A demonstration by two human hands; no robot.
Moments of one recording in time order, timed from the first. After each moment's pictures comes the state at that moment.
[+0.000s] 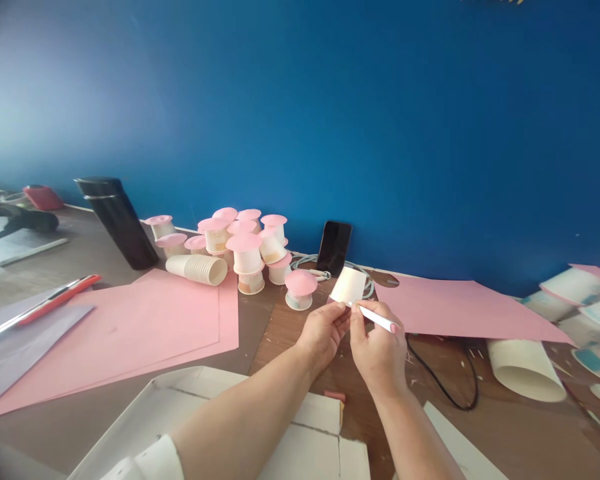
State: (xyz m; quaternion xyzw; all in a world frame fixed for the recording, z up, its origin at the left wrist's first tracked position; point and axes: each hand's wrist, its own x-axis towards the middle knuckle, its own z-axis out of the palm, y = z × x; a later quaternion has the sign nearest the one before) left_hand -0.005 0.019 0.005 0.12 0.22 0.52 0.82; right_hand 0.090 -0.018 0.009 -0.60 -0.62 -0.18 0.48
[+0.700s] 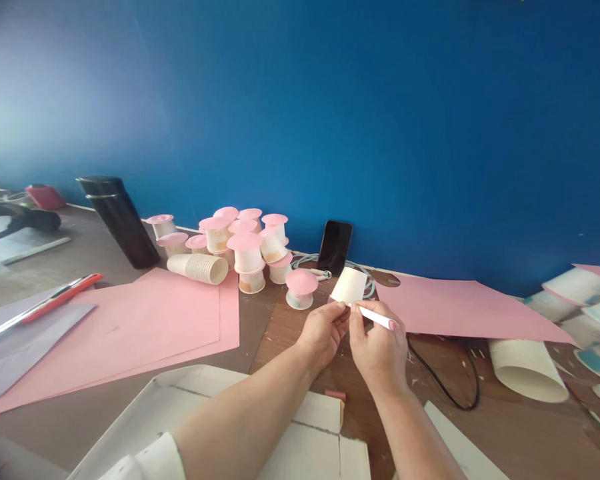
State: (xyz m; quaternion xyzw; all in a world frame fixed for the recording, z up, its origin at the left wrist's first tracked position) left_hand -0.002 0.021 -0.001 0.12 0.22 0.52 0.82; right_hand 0.092 -0.016 0.004 -0.61 -0.62 -0.19 0.46
